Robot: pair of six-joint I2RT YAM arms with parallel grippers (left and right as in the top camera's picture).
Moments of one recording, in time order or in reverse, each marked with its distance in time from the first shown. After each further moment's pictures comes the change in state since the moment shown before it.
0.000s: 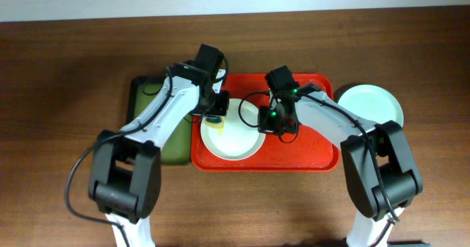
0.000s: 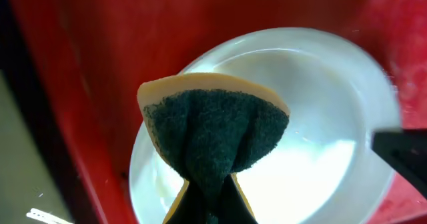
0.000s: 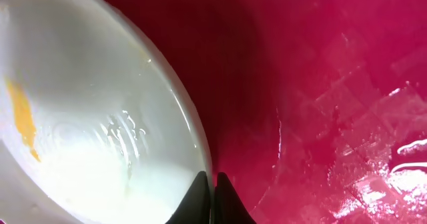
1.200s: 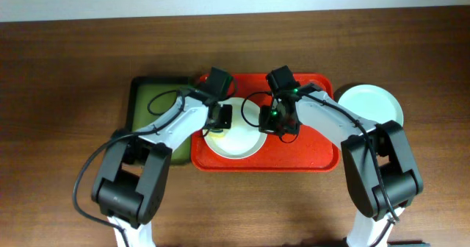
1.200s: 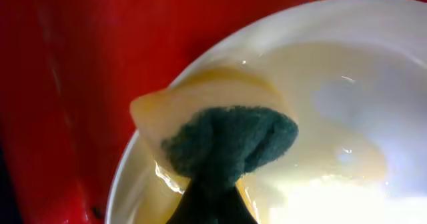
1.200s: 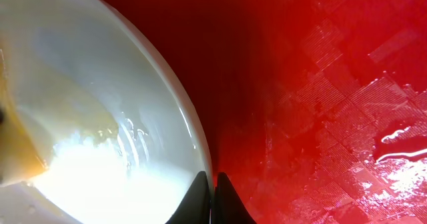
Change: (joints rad) left arm -0.059 -0.010 -0.246 0.296 -0.122 -0.128; right arm -0.001 0.000 0.000 -0.011 0.011 0.031
